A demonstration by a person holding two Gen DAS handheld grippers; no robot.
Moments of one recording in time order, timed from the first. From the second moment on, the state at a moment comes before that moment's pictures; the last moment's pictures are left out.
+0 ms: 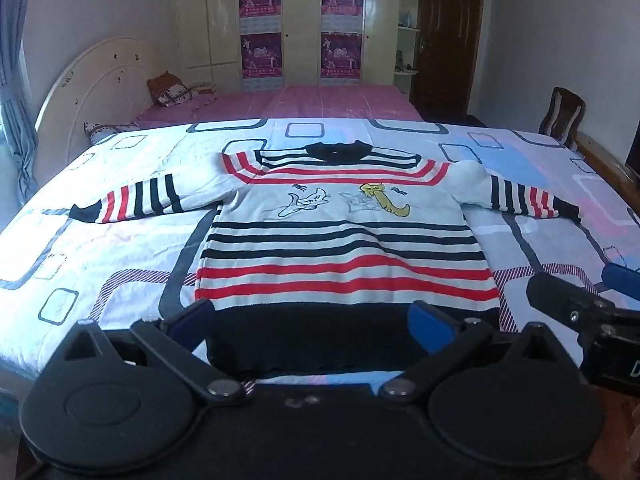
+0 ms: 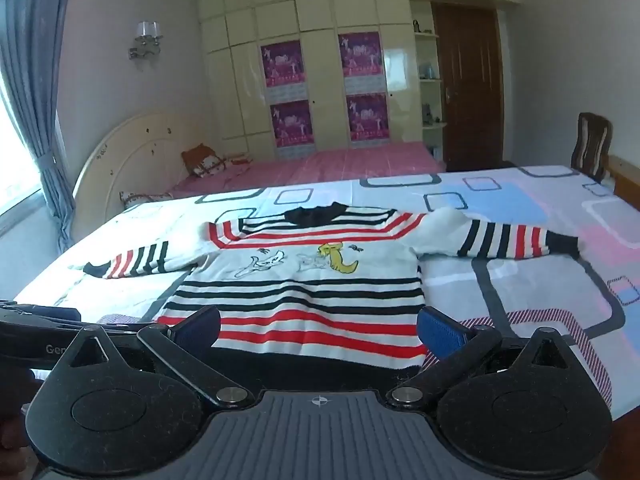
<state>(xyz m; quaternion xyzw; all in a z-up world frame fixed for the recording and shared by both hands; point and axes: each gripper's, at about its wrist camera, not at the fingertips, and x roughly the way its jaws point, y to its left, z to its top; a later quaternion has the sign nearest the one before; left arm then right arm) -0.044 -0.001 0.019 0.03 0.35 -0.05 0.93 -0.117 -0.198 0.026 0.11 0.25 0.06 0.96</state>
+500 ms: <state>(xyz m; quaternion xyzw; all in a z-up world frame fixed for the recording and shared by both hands) -0.048 0.003 0.018 0.02 0.36 -0.03 0.93 -0.113 -0.194 0.026 0.10 0.26 0.07 0.96</state>
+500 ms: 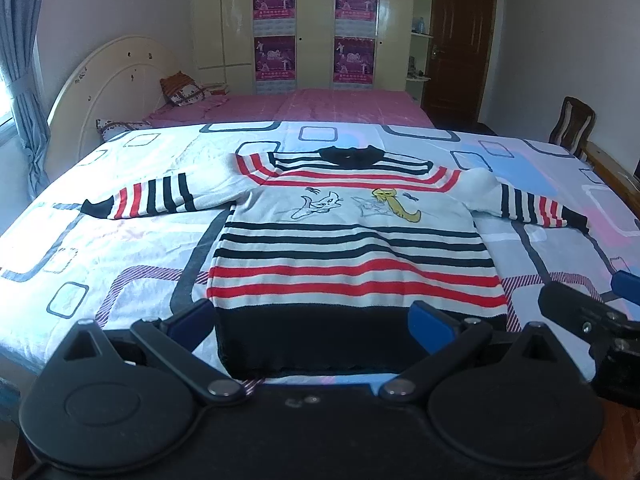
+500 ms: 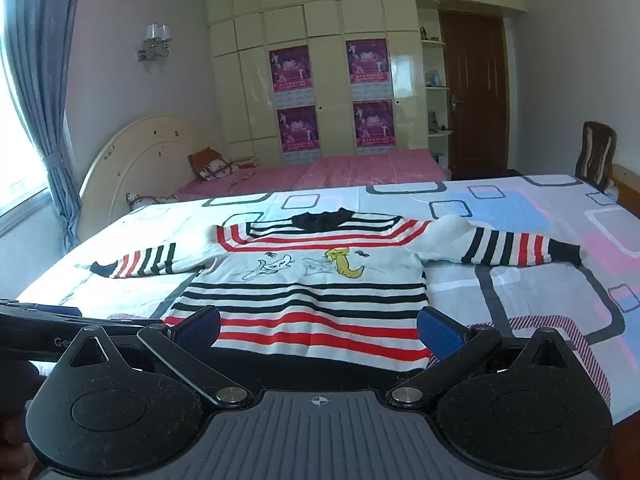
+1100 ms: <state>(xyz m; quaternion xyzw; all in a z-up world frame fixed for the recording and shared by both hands) -0.040 0.005 0.019 0.01 0.35 -0.02 0.93 -0.107 -0.198 0.025 0.10 0.26 0.07 0.96</state>
